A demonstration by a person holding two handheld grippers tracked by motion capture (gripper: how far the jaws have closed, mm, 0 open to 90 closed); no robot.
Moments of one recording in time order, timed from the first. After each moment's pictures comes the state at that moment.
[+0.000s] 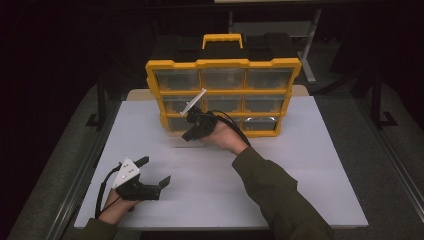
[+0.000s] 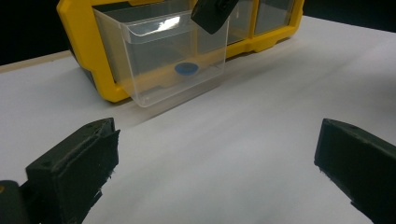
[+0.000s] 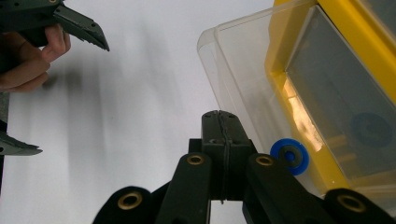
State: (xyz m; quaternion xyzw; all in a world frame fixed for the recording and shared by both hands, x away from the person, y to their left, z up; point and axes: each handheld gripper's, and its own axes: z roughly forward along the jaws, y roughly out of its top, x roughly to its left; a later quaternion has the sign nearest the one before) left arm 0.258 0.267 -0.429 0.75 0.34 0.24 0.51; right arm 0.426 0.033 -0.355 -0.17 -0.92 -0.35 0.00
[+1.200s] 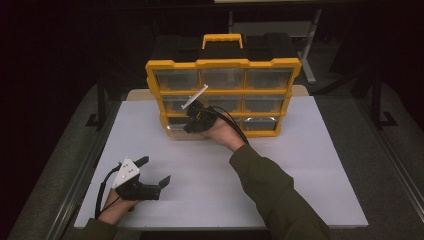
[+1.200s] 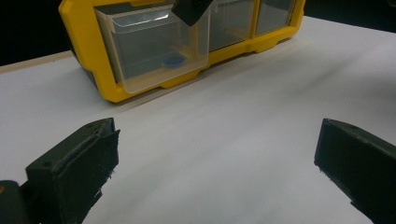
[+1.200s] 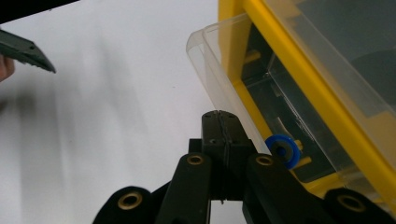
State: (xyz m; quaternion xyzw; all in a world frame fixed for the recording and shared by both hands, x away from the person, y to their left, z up) left arm 0.258 0.267 -0.429 0.75 0.35 0.24 0.51; right arm 0.441 0.033 -0.356 -0.22 -0.91 -0.35 -0.04
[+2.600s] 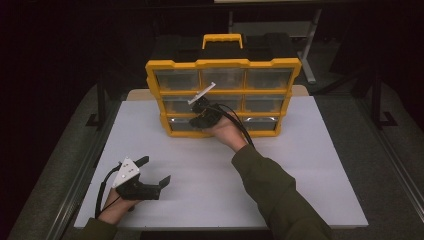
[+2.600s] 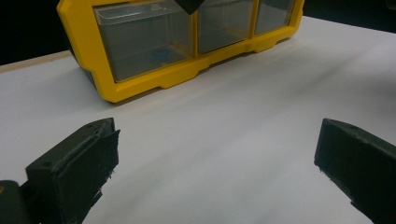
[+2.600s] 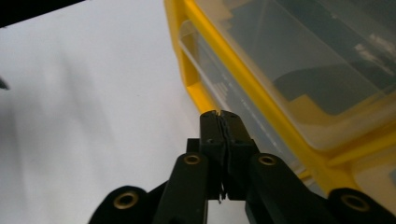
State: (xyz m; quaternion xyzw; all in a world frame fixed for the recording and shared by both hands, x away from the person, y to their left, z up) left arm 0.258 0.266 -0.429 0.75 0.34 0.24 0.51; right arm 0.444 0.018 -0.354 -0.27 -0.89 -0.37 -0.08
